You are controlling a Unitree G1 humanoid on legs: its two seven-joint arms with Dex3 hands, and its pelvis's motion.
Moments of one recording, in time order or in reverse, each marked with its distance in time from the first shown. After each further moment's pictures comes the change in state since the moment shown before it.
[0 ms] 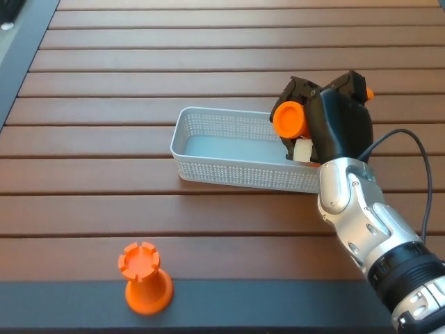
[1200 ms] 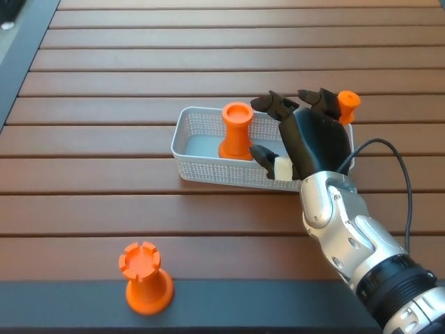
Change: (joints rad) left_arm 0.006 0.013 0.009 0.011 0.011 -0.019 0.015; right_arm 0.040 0.017 0.086 -0.060 -0.035 0.077 0.076
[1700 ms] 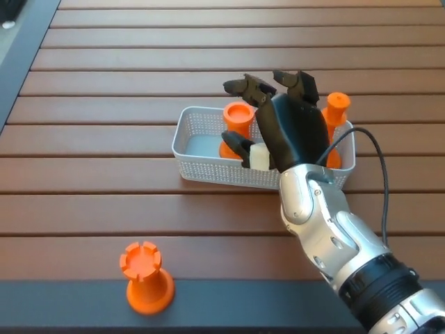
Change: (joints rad) left_arm 0.002 0.006 0.025 0.012 -0.020 0.009 -0.024; right_arm 0.006 0.063 0.010 -0.138 -0.018 0.003 -0.011
